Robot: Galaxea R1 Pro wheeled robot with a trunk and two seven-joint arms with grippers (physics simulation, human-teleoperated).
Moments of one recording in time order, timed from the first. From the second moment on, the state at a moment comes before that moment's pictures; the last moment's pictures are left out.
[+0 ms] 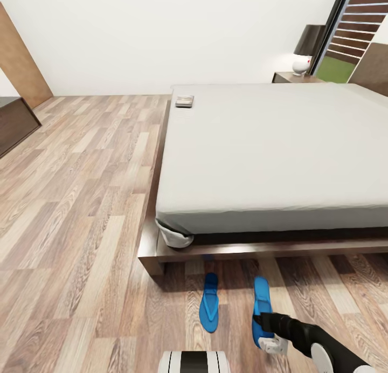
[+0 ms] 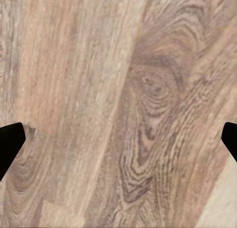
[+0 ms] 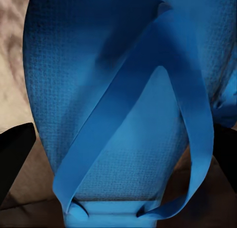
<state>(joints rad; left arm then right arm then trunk) -0.47 0.76 -0.66 -0.01 0.97 0.06 -0.46 -0.48 -0.31 0.64 -0.69 2.31 -0.33 0.00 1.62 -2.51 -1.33</state>
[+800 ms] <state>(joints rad) -0.47 0.75 -0.67 -0.01 0.97 0.06 -0.45 -0.62 -0.24 0.78 -0.60 2.32 -0.33 0.11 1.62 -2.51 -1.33</state>
